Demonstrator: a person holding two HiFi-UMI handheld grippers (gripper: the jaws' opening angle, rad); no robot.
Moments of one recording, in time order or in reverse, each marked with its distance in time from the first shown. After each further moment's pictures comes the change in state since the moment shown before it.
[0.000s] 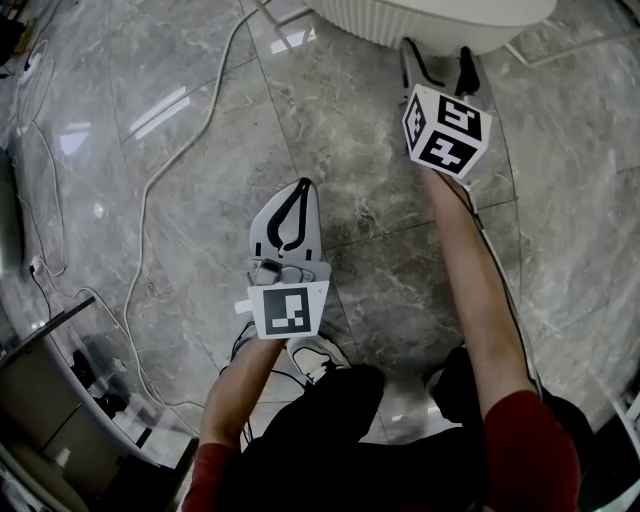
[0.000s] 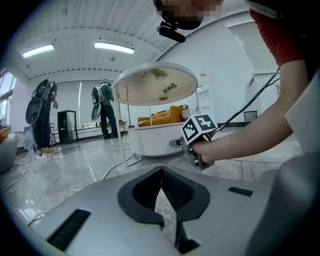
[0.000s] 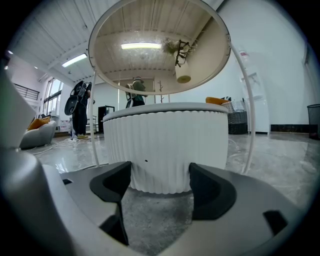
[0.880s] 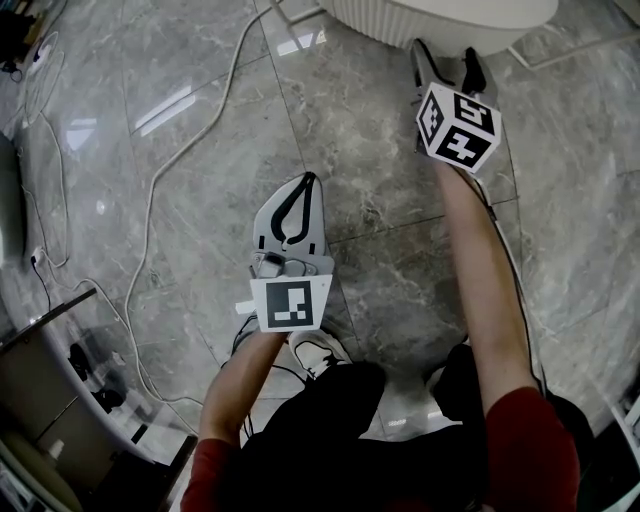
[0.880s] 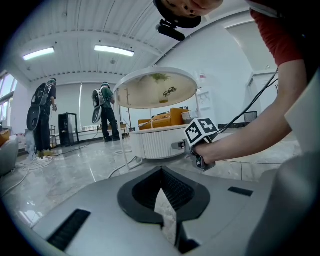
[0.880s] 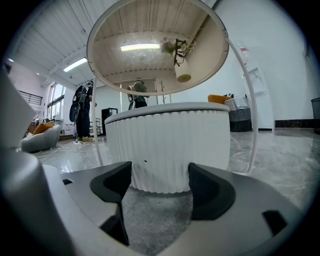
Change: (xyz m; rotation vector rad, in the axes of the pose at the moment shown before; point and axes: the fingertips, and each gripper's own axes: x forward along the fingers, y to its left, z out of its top) left arm -0.011 0.003 0.009 -0.002 -0.029 0.015; right arm -0.001 -0.002 0.000 0.023 0.007 0.053
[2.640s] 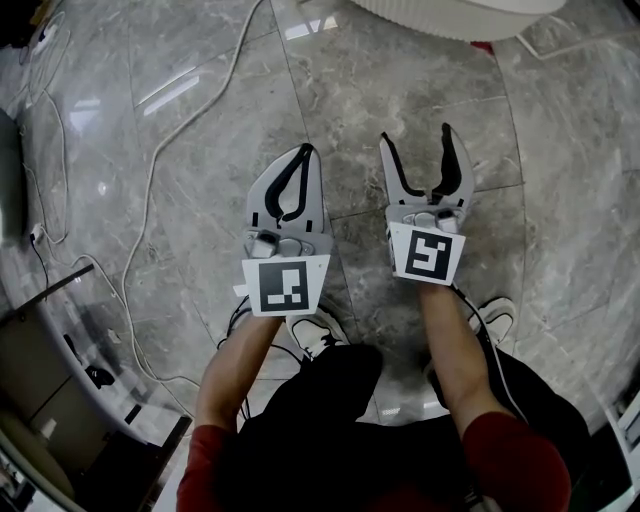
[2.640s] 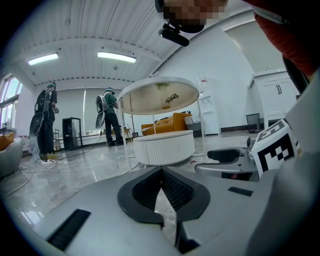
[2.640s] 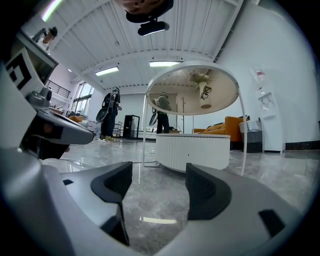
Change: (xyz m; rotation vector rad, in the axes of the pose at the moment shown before) left arm -0.014 0.005 0.021 0.036 -0.068 0.031; right arm -0.176 0.094 -0.030 -0.231 -0.158 0.169
